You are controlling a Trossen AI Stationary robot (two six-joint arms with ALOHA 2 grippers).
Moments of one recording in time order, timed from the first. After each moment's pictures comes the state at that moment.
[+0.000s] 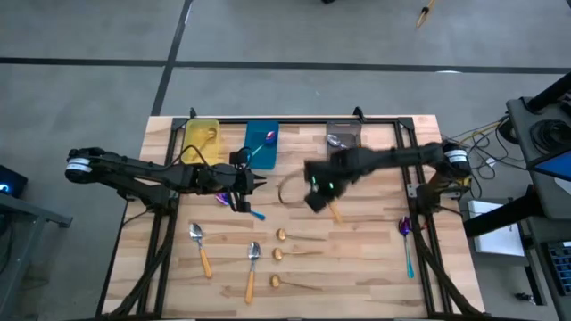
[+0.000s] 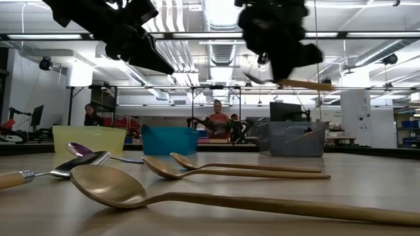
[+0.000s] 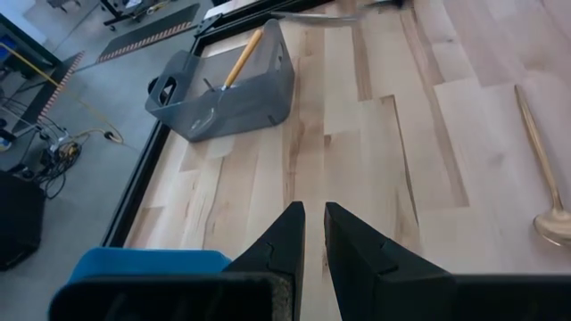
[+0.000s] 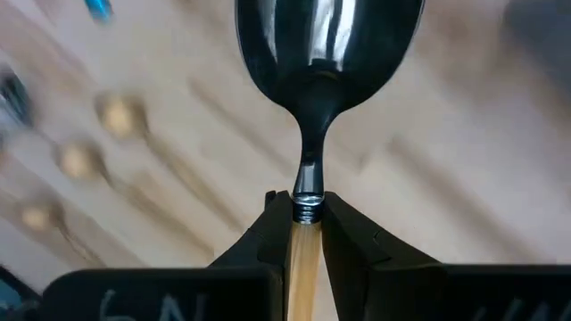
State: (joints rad) left arm -0.03 1.18 0.68 -0.01 -0.31 0.26; right arm -0.05 1.71 1.51 -1.13 -0.10 0.83
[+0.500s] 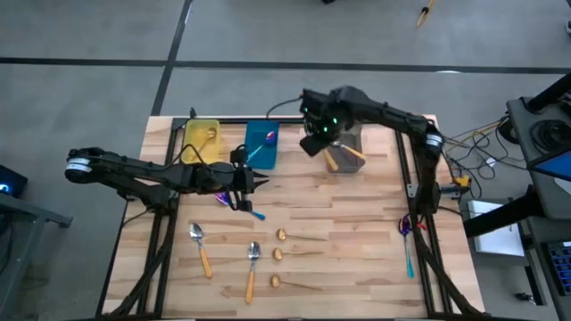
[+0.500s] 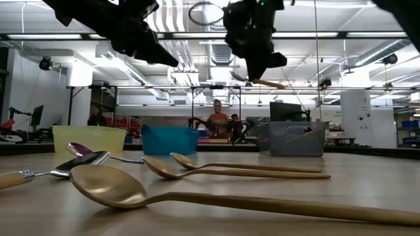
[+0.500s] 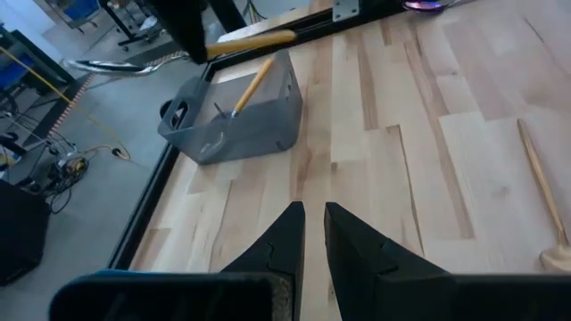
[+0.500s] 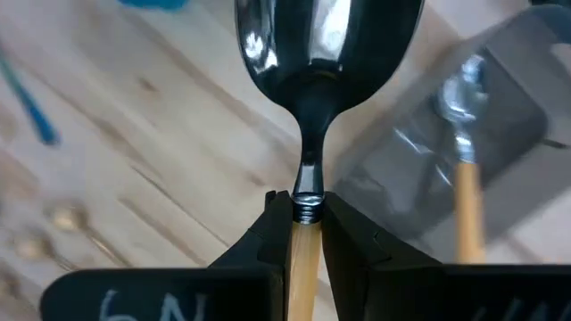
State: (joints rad) left arm -0.03 1.18 0.68 0.06 -0.31 0.27; right arm -0.45 1.95 2.00 -1.44 -0.10 0.40
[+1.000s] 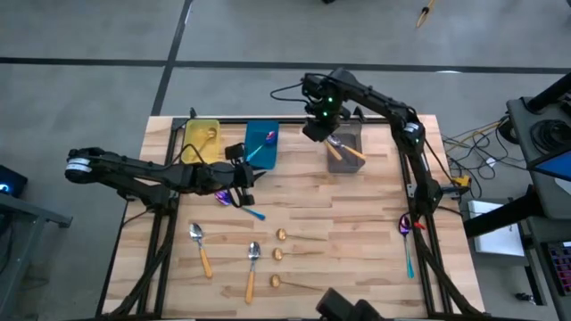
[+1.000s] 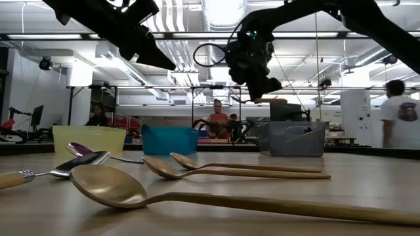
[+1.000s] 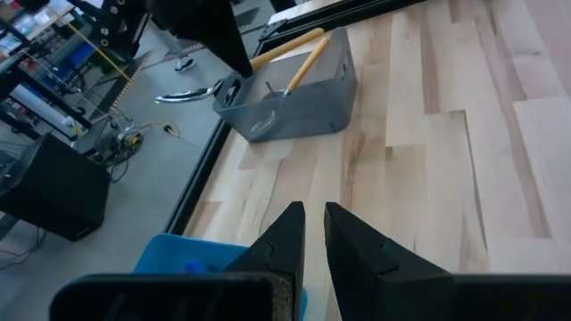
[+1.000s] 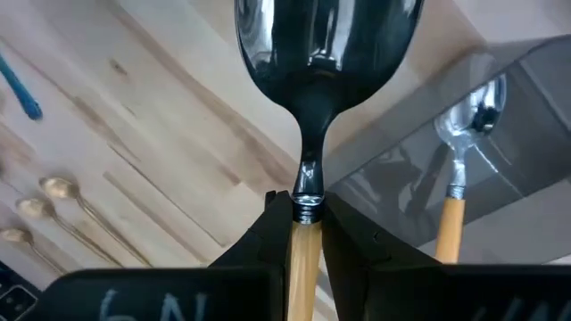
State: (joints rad) left arm -0.02 1.18 0.68 0.04 -0.46 0.25; right arm -0.65 2.16 2.16 -1.57 -0.30 0.14
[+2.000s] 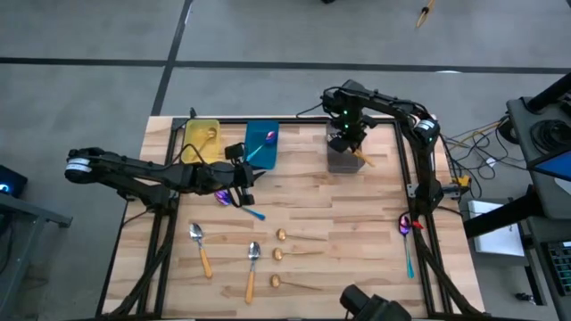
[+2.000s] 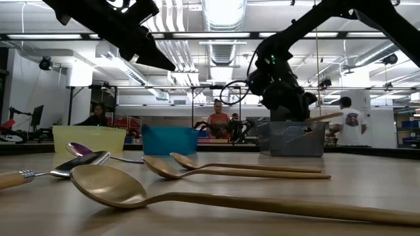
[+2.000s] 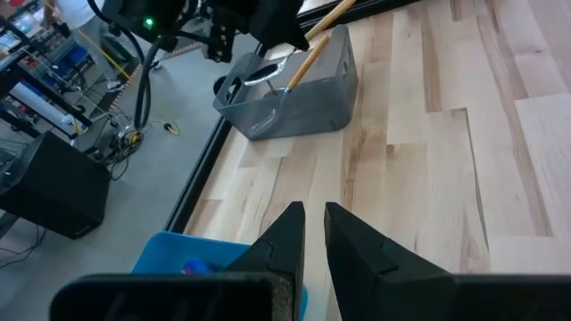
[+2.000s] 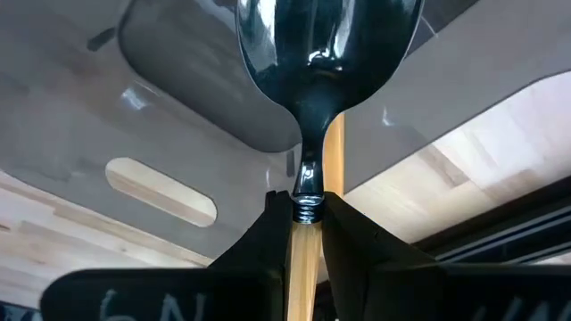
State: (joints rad) left arm -0.02 1.18 0.68 0.04 -0.46 0.25; right arm -0.75 2.05 1.70 -1.57 -0.13 0.09
